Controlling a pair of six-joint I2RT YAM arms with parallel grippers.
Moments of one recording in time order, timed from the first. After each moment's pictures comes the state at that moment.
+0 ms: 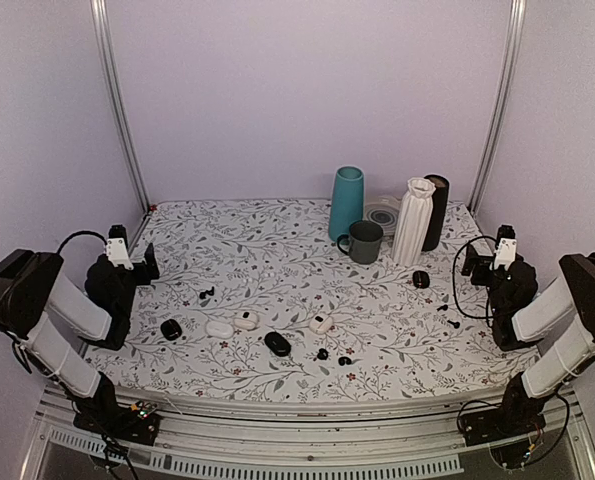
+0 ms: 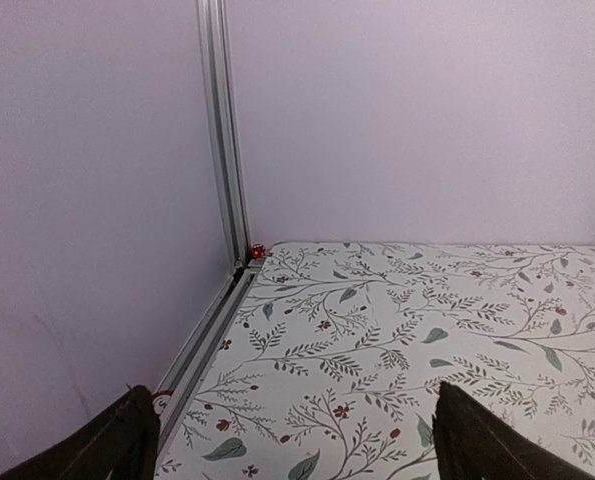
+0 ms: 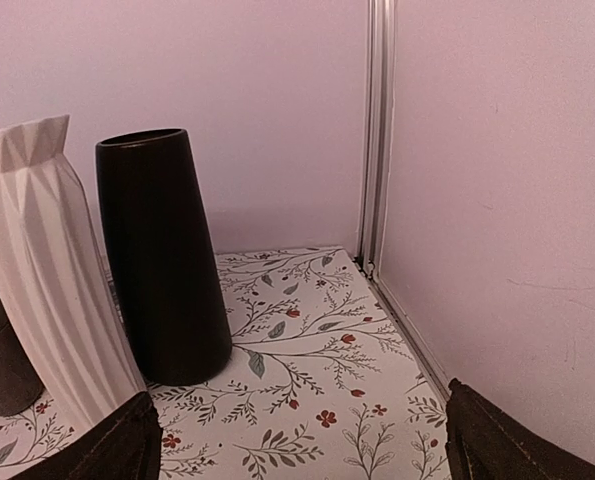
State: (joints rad) left arm -0.07 1.56 0.21 1.36 -0.28 0.07; right arm 0.04 1.53 0.20 1.35 0.21 0.00
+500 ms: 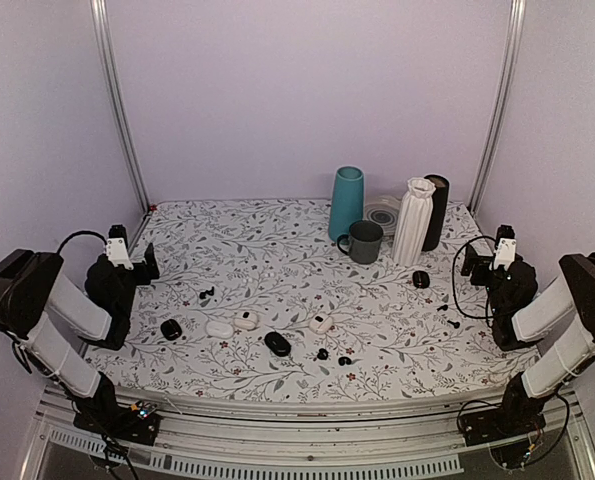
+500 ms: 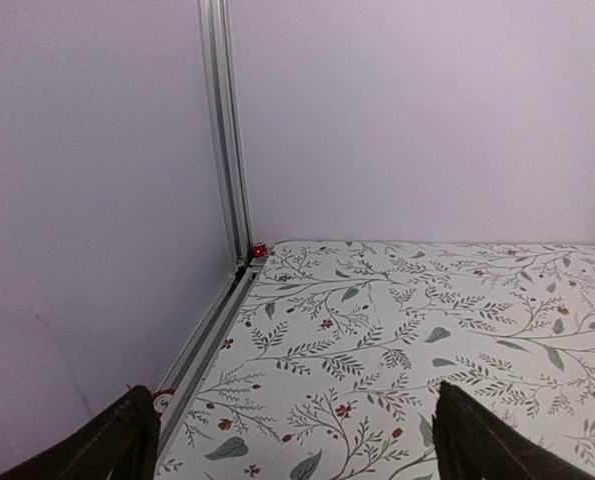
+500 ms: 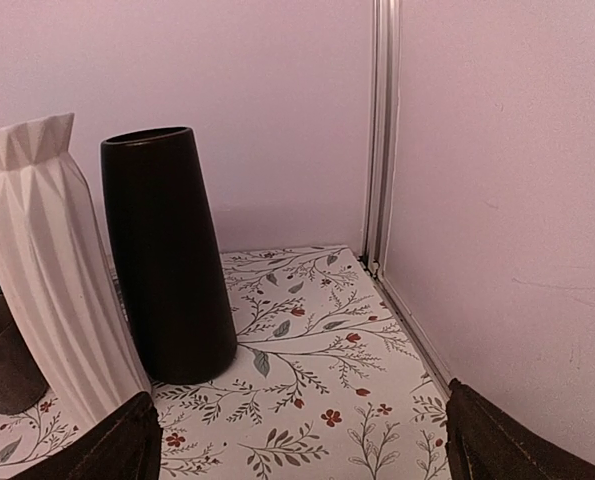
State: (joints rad) left arm -0.07 1.56 0.21 1.36 -0.28 0.07; right arm 0.04 1.53 0.20 1.34 0.20 0.00
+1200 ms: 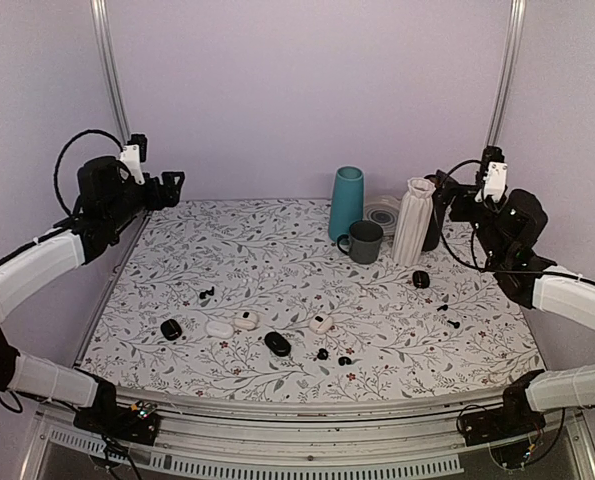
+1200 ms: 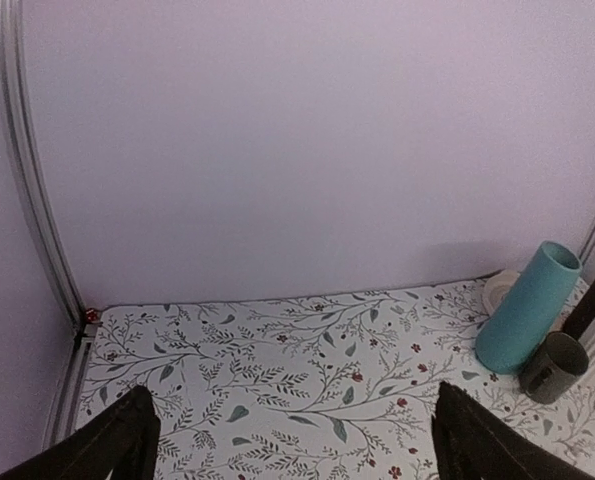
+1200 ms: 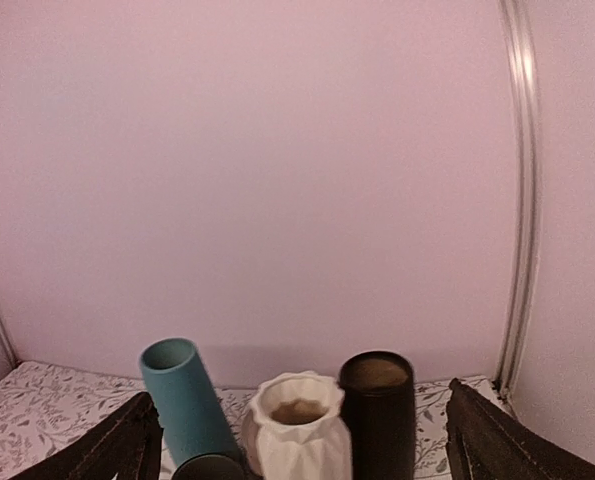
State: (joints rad) left arm -0.23 1.25 0.94 0.19 -0.08 -0.11; right arm 0.35 1.11 0.67 0.64 0.27 0.06
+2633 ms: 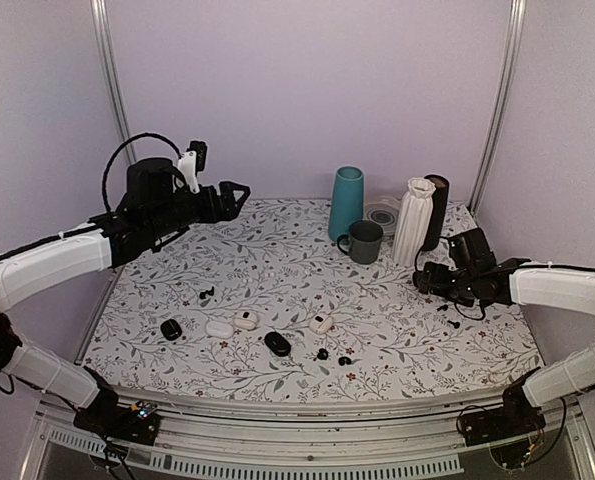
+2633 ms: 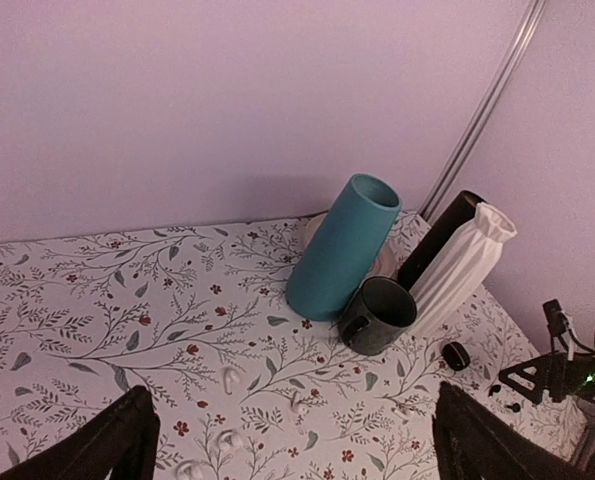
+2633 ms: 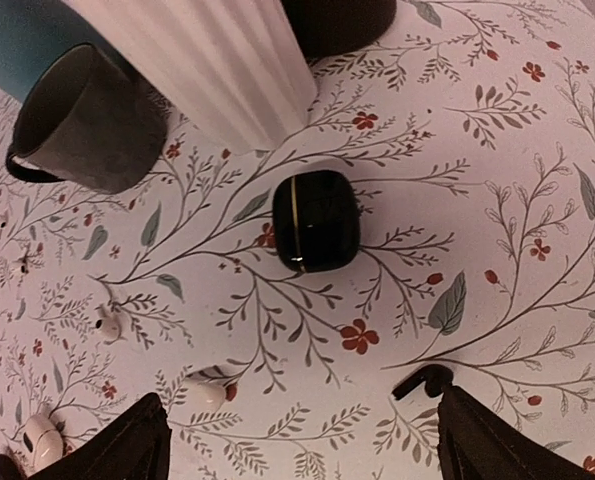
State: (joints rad) left arm -0.57 1.34 1.03 0.08 -0.02 -0.33; right arm 0.44 1.28 0.66 -0.21 0.20 0.62
